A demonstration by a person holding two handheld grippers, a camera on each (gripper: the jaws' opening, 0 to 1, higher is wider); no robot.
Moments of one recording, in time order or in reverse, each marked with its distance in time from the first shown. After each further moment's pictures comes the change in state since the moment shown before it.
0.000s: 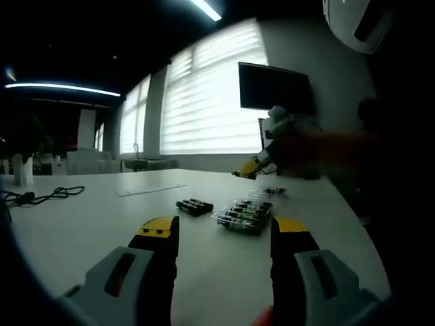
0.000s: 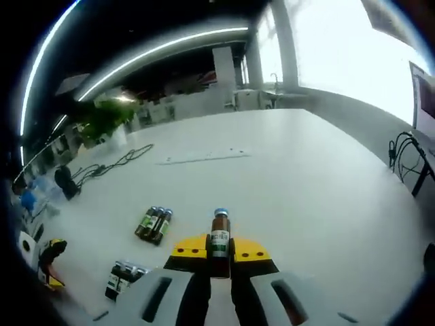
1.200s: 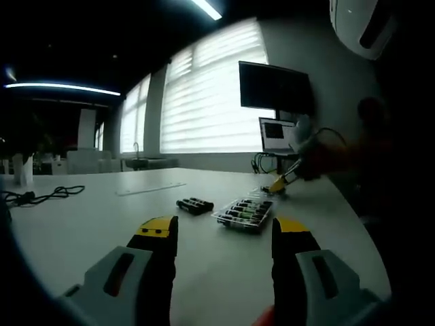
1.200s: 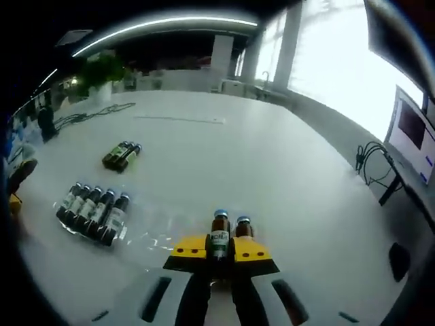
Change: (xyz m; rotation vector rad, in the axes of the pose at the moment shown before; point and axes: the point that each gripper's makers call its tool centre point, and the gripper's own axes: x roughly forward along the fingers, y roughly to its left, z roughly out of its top) left arm 0.001 0.000 -0.002 0.004 0.010 -0.001; right arm -0.024 -0.036 -0.069 -0.208 0.068 -0.172
